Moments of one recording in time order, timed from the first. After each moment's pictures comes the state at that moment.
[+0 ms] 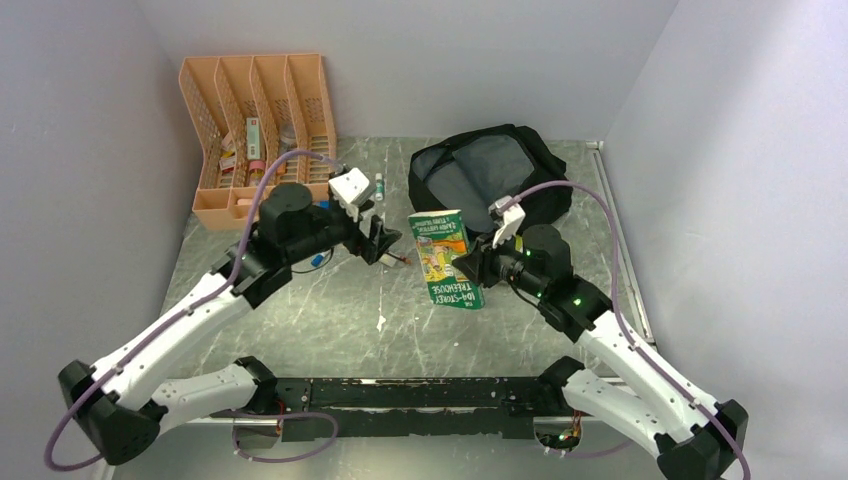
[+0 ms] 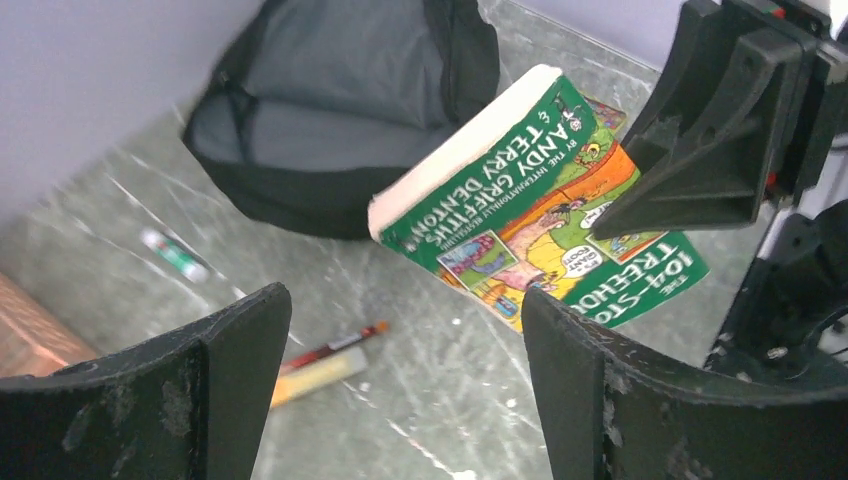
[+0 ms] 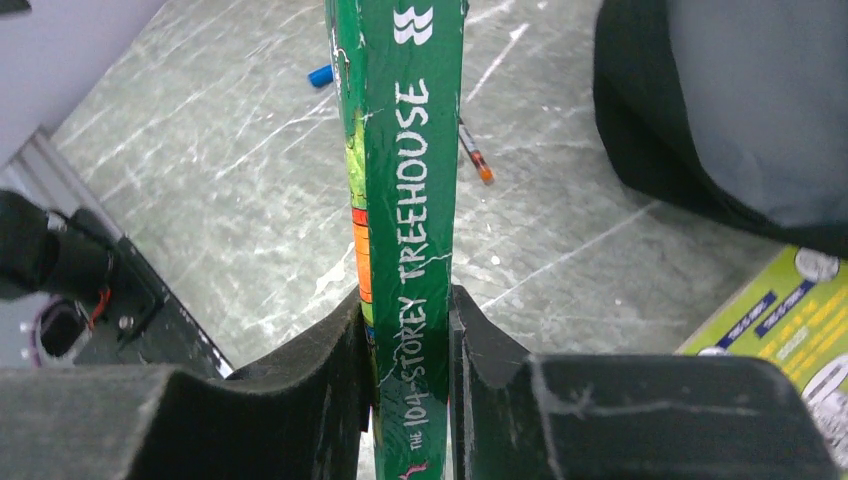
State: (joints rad) left arm -0.70 1.06 1.01 -0.19 0.20 -0.03; right arm 0.62 0.80 0.68 -0.23 -0.16 0.28
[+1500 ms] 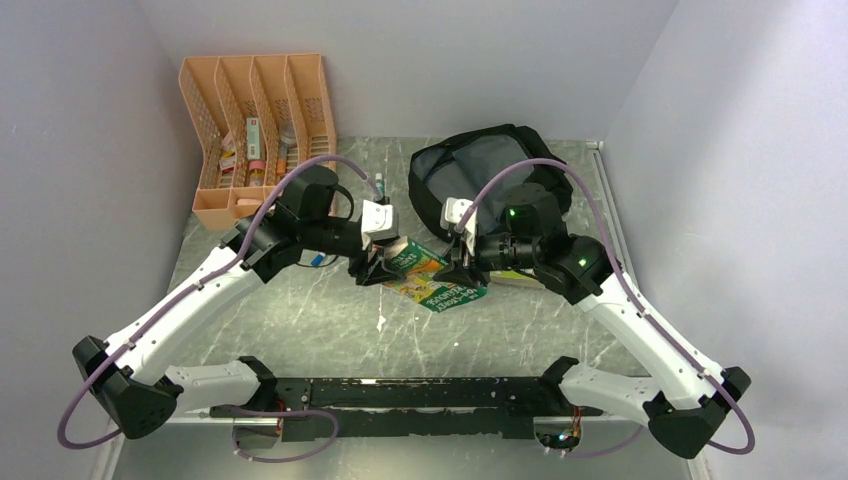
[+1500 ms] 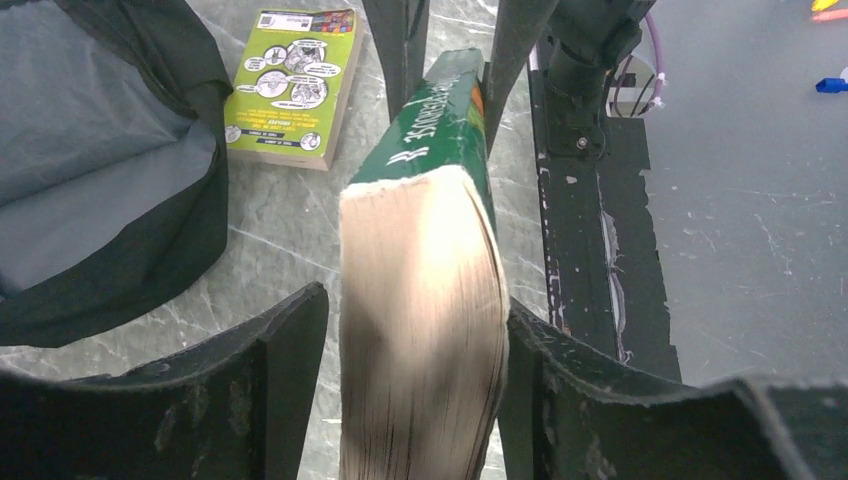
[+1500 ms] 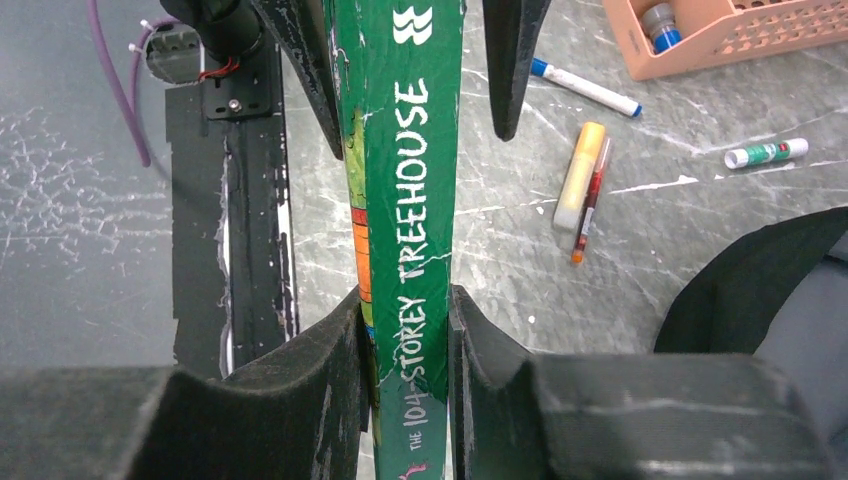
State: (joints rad) left arm -0.71 1.18 1.24 -0.58 0.78 0.41; right arm 0.71 1.03 1.18 -0.68 -0.64 -0.38
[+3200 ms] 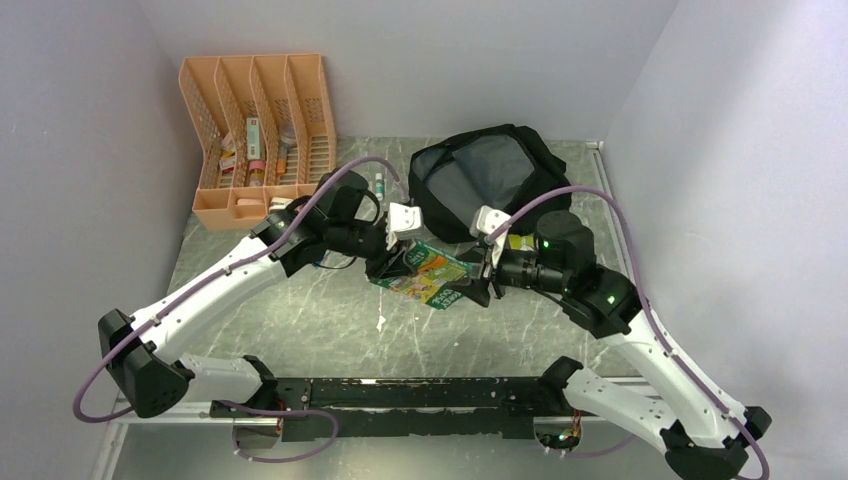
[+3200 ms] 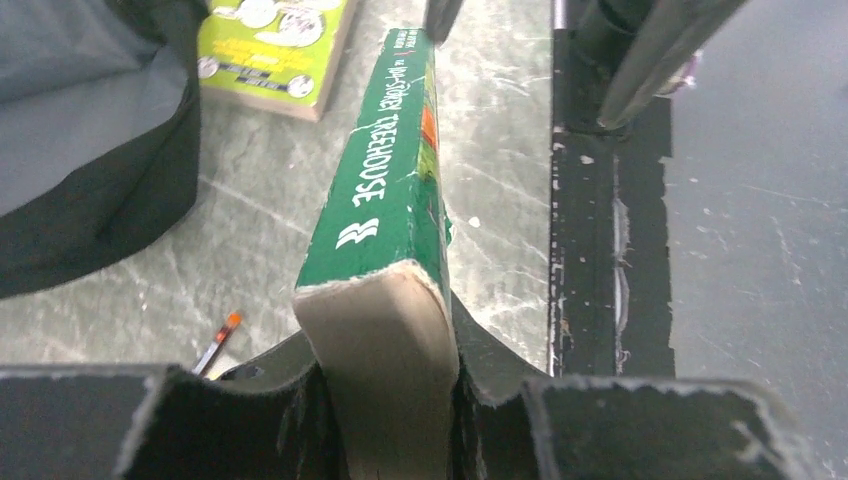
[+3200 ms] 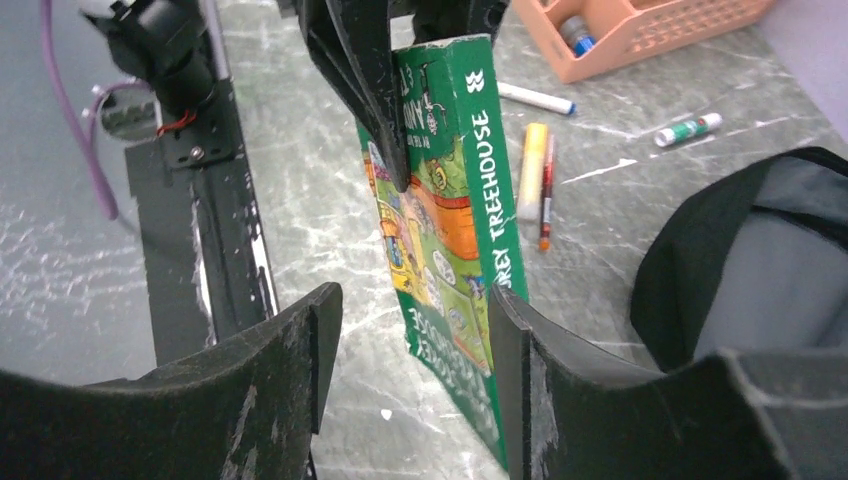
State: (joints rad) left arm -0.78 1.28 1.26 -0.60 0.67 0.36; right arm 0.72 0.83 1.04 -0.59 -0.51 -0.26
